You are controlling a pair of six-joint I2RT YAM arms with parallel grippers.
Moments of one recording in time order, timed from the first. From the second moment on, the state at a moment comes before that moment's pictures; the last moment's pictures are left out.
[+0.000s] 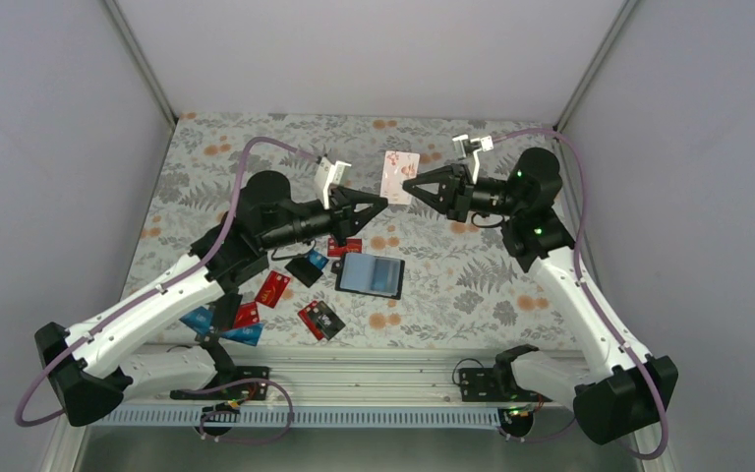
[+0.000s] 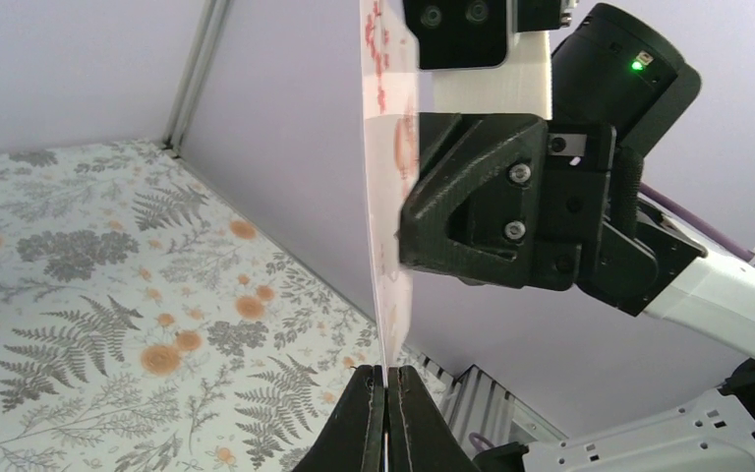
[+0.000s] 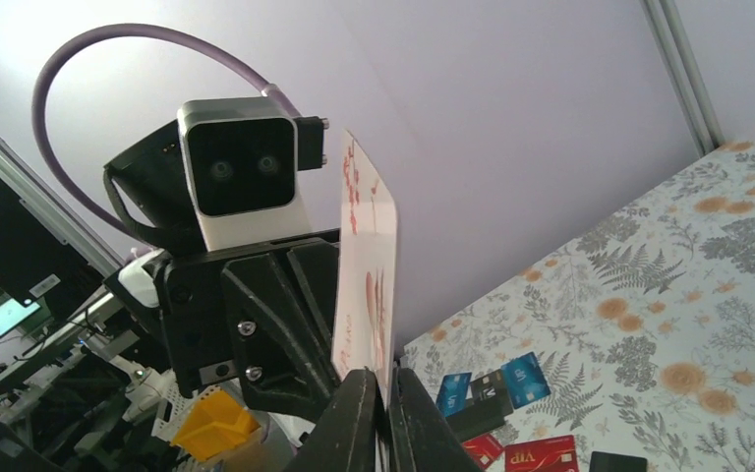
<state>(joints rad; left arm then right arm) -0.85 1.10 1.11 -0.09 0.36 -0.50 0.33 1.10 1.03 0.15 -1.12 0.65</state>
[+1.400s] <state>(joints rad) -0.83 1.64 1.02 -0.41 -0.05 -0.48 0.45 1.38 0.68 -0.25 -0.75 0.66</state>
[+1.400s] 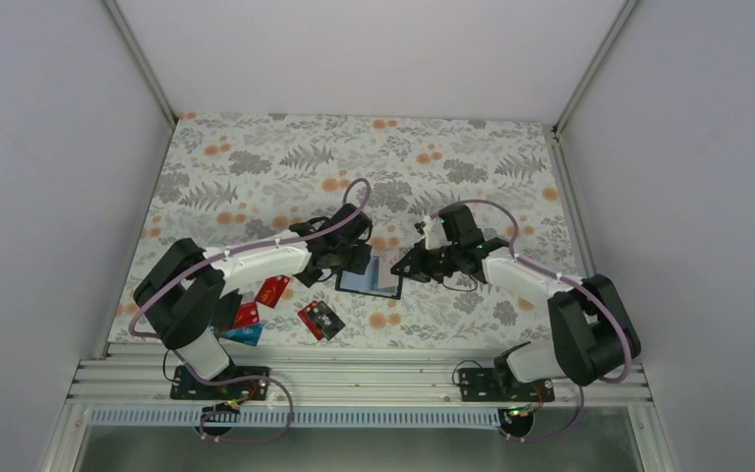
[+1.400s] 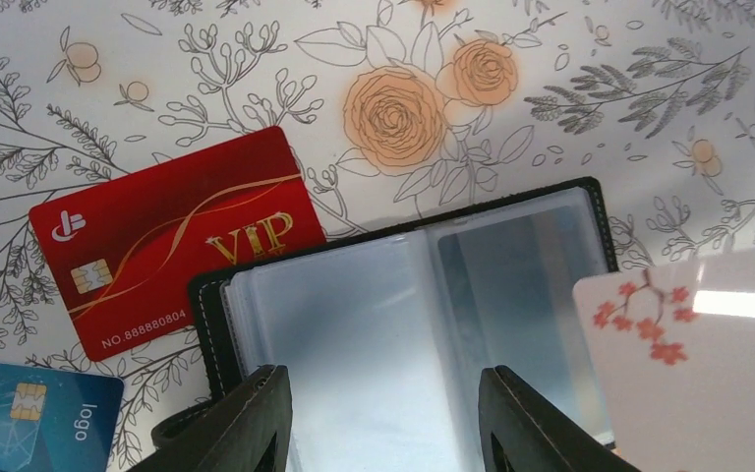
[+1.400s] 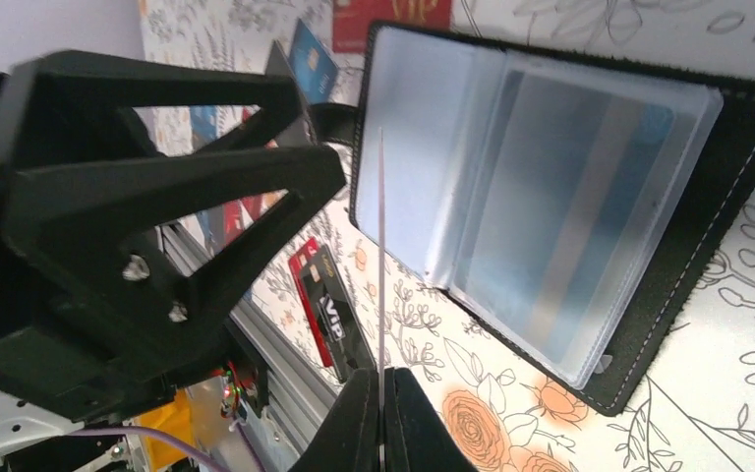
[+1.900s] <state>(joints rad) -0.78 1.65 0.95 -0.39 -0.04 -0.48 0.52 1.52 0.68 -0.16 -0.73 0.74</state>
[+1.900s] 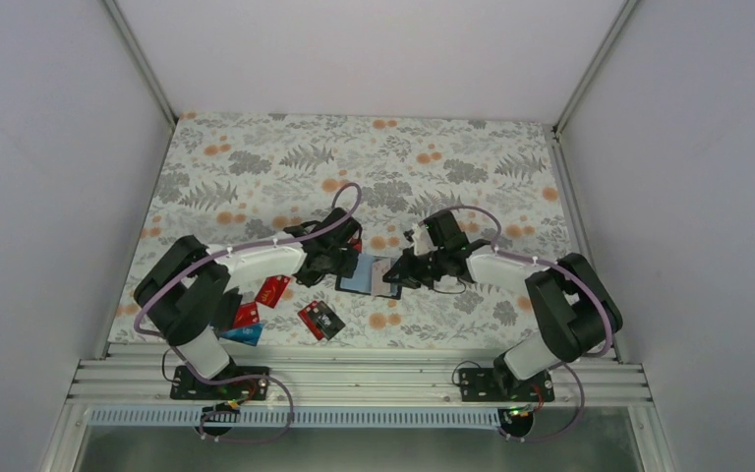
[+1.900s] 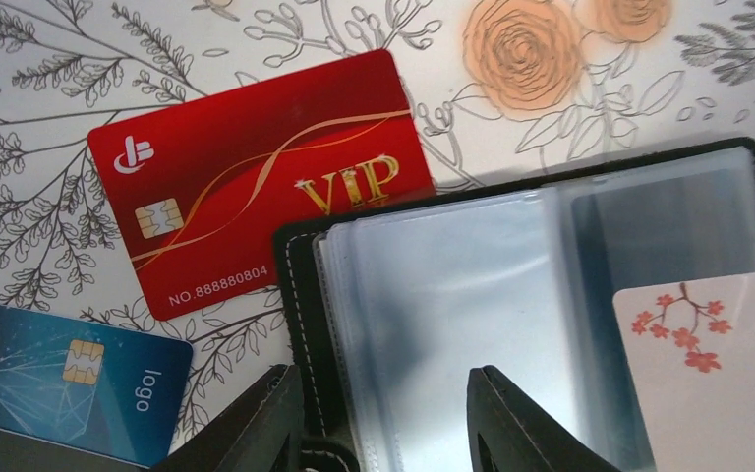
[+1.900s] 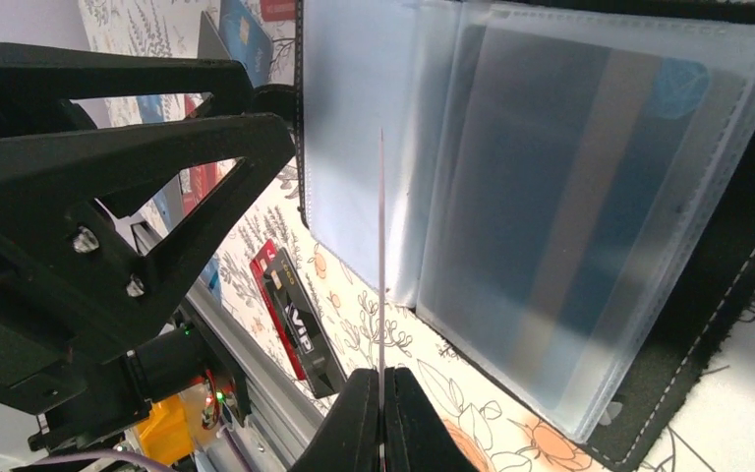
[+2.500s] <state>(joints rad) -0.75 1.69 0.92 -0.36 -0.02 -0.48 0.53 1.61 0.68 -0.11 -0.72 0.74</state>
